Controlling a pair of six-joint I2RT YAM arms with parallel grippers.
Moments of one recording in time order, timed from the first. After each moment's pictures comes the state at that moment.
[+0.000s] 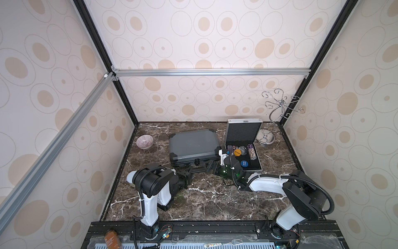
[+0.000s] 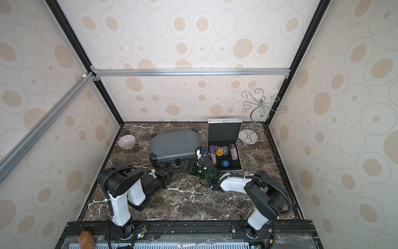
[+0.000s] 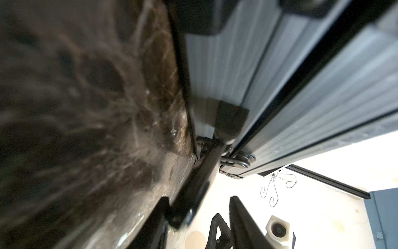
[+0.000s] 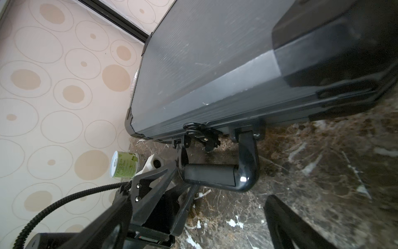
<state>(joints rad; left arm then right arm) -0.50 1.93 0.15 1.51 0.08 -1.80 0.79 1.59 0.71 0.43 -0.07 0.92</state>
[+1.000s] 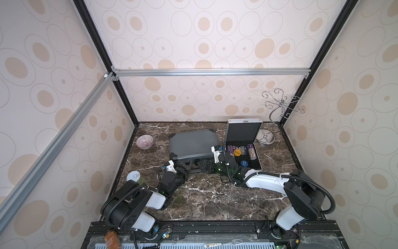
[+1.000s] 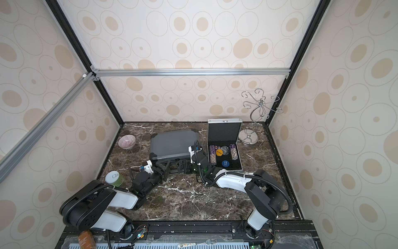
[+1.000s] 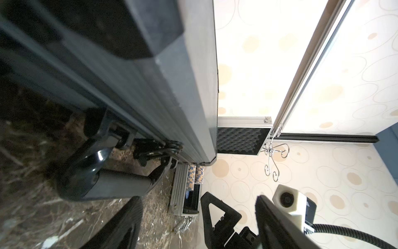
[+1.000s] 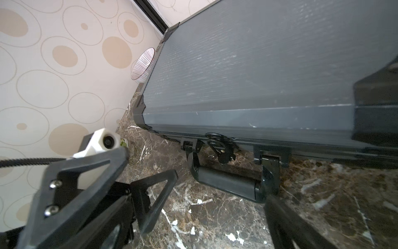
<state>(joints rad) -0.51 1.40 0.19 1.04 0.02 -1.45 0.83 1.62 0.85 0.29 -0.05 0.68</state>
